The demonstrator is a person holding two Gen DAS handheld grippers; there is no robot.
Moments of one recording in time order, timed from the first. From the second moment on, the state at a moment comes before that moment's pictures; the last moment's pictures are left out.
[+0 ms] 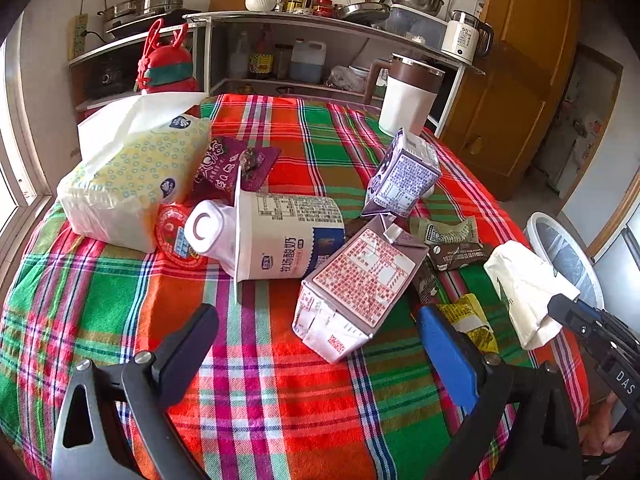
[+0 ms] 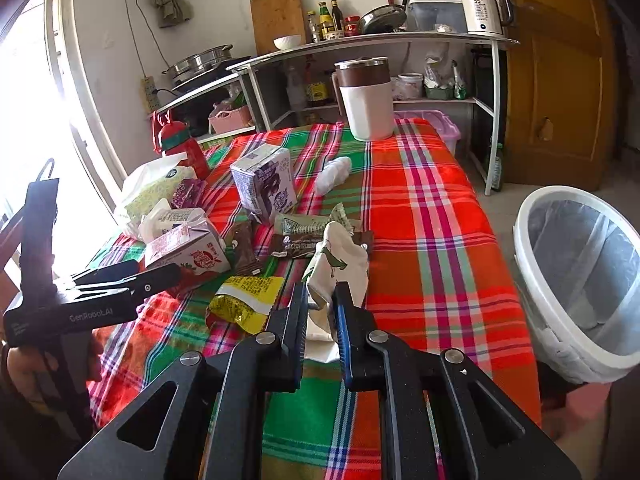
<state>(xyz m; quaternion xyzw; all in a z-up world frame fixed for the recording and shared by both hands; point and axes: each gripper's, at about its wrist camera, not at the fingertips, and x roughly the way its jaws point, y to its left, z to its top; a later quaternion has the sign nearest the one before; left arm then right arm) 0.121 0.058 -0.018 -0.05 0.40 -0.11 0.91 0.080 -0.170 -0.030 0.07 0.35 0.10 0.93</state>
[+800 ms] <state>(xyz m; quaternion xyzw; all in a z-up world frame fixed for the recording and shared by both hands) 0.128 0.028 -0.030 -0.05 0.43 -0.16 0.89 0.072 -0.200 -0.038 0.09 0.36 0.09 0.93</state>
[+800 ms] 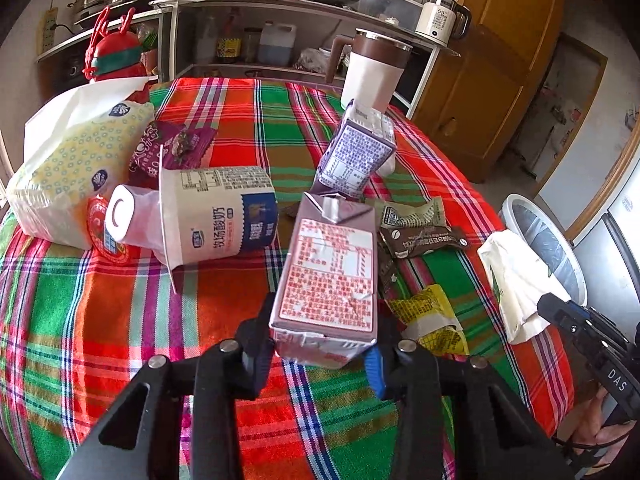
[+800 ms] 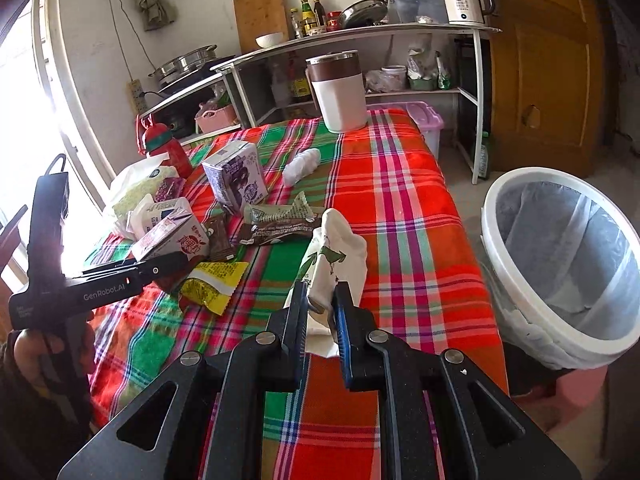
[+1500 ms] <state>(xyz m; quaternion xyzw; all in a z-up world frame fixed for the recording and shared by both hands) 0.099 0.020 0.012 -0.06 0.38 -0.13 0.91 0.071 -0.226 -0.022 0.13 0.32 0.12 0.93</state>
